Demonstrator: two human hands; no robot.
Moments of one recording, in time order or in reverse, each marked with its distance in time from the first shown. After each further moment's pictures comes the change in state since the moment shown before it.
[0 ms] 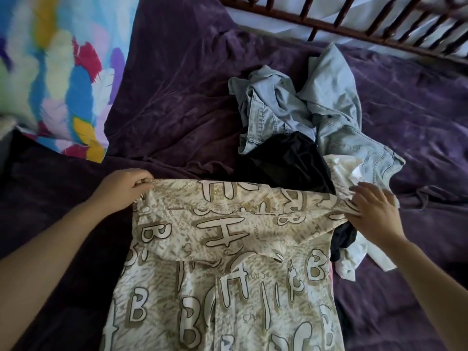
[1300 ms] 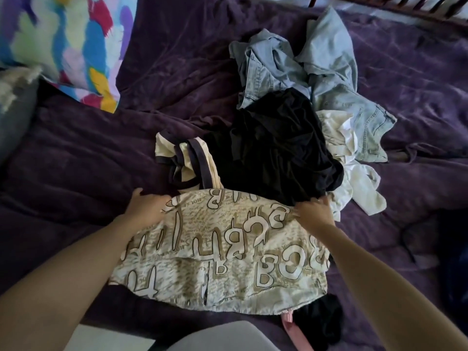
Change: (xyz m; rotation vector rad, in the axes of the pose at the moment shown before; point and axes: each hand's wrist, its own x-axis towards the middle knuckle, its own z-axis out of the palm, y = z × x) left_hand -0.150 0.046 0.092 0.585 -0.491 -0.137; right_hand -0.117 -0.098 0.035 -0.139 -0.604 0.029
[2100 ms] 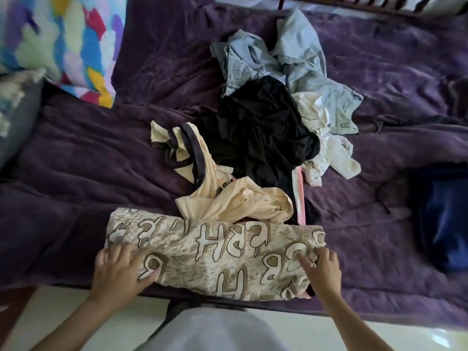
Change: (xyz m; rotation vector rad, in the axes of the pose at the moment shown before) left_hand -0.192 0.020 0.121 -0.093 0.541 0.052; right_hand -0.210 -0.045 0.115 0.908 0.086 0.576
